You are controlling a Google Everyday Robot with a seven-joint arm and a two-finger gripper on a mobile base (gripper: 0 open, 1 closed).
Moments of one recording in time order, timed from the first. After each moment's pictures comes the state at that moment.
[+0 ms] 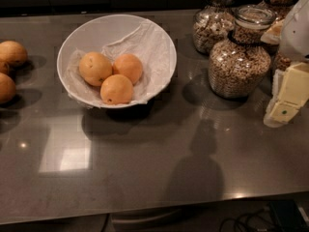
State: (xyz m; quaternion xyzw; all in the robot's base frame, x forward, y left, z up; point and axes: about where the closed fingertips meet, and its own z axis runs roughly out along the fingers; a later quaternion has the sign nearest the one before) arm 0.438 -0.216 0.977 -0.60 0.78 -0.03 0.16
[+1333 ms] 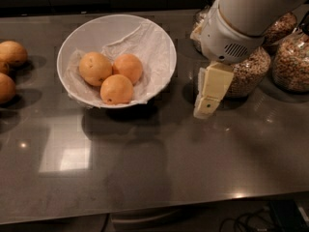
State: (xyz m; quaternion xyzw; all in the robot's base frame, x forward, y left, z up) arm 0.480 -0.096 0.959 -0.67 0.71 0.00 0.21
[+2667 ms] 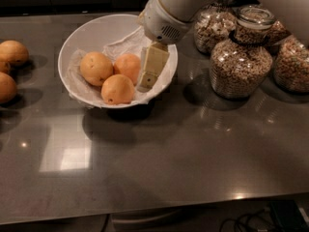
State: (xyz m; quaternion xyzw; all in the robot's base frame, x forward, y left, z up) arm 0.553 0.019 0.959 -0.71 0.64 0.07 0.28
